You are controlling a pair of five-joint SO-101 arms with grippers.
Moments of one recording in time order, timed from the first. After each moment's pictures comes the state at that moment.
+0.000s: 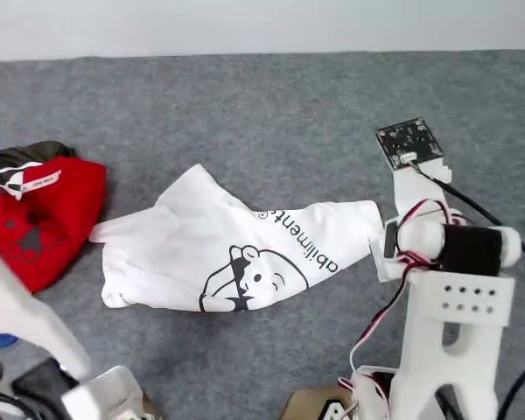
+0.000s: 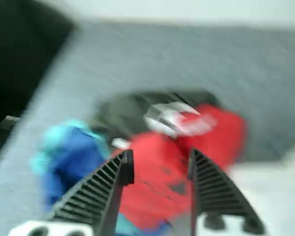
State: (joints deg) left arm -35.4 -12.8 -26.5 99.4 -13.2; right arm 2.5 -37.0 14.6 100.4 19.9
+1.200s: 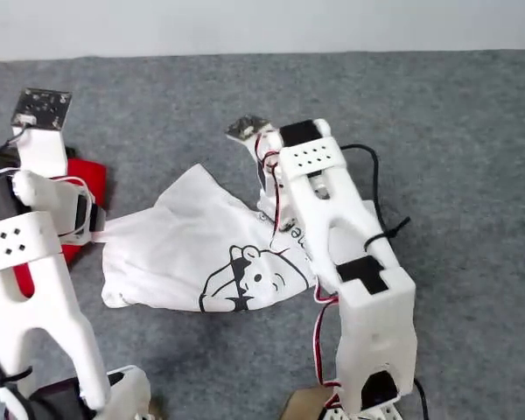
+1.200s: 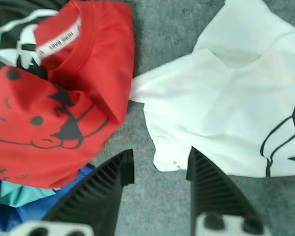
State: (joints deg) left arm -22.0 -19.6 5.5 99.3 -13.2; right arm -22.3 30.3 -22.2 92.6 23.3
